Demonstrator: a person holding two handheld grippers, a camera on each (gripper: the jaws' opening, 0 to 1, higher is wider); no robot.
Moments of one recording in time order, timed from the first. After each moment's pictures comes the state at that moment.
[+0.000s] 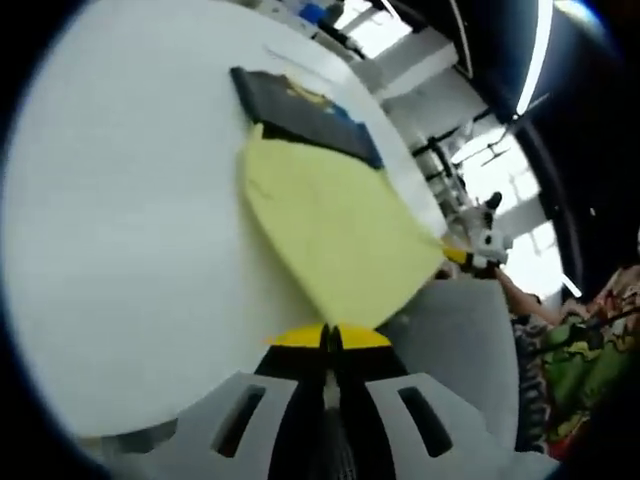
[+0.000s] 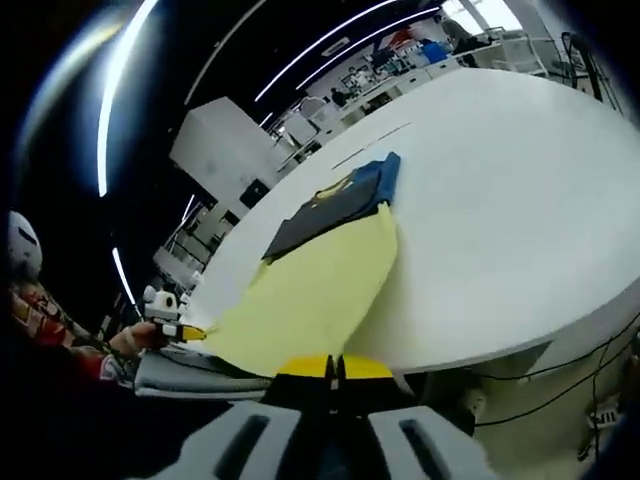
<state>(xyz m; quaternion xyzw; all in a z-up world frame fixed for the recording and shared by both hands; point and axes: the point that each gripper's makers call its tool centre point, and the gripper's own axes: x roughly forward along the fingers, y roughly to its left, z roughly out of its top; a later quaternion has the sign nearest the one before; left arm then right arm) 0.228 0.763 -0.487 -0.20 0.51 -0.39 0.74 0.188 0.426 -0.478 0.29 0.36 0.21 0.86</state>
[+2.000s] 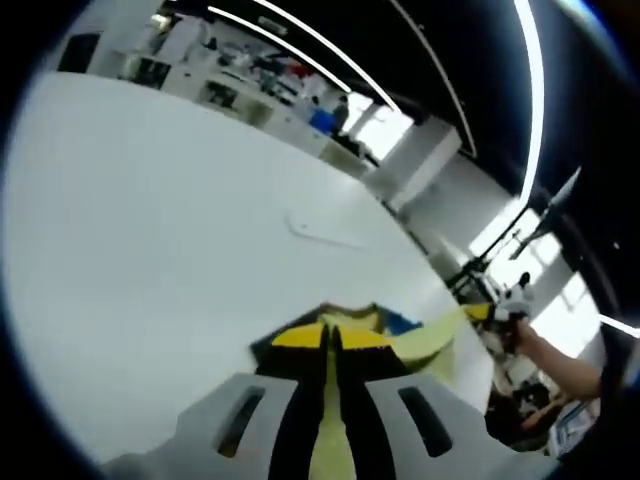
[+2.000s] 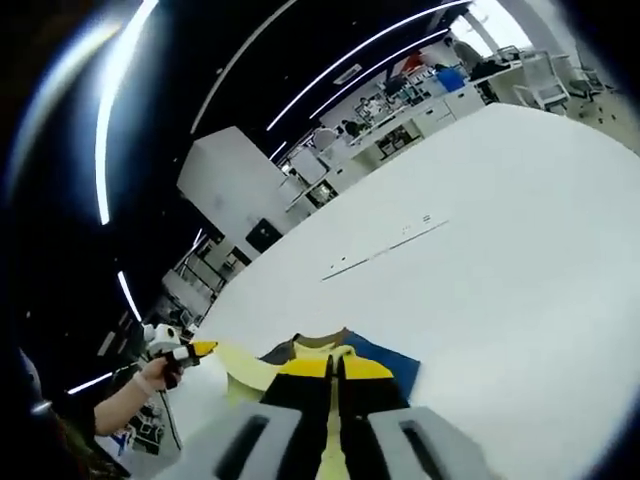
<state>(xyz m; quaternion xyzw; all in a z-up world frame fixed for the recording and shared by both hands) 0.564 0.718 -0.439 -0.23 0.32 -0.32 0.86 0.512 0.384 -0.432 0.30 0.30 0.23 0.88</state>
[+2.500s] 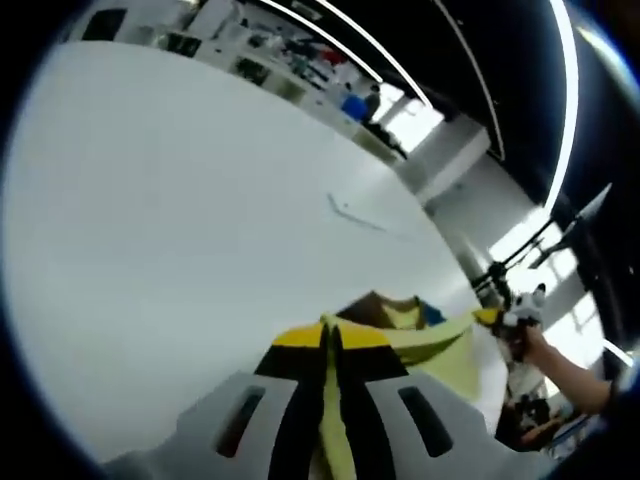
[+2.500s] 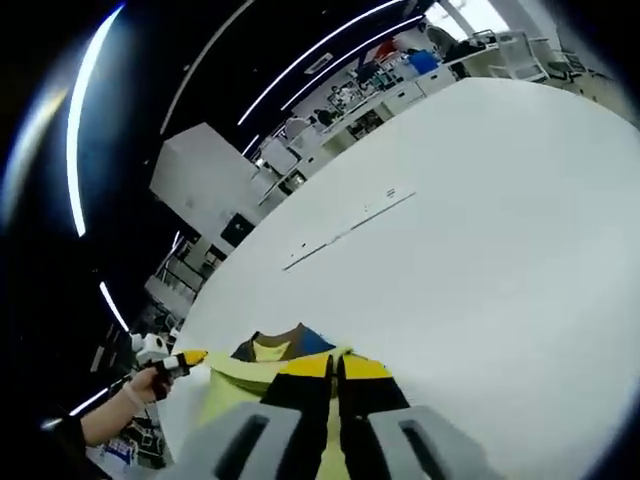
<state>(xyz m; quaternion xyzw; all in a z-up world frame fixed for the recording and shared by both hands) 0.579 0.724 -0.494 -0.24 0.37 -0.27 0.86 0.536 0.379 -0.486 0.31 0.34 0.18 0.87</state>
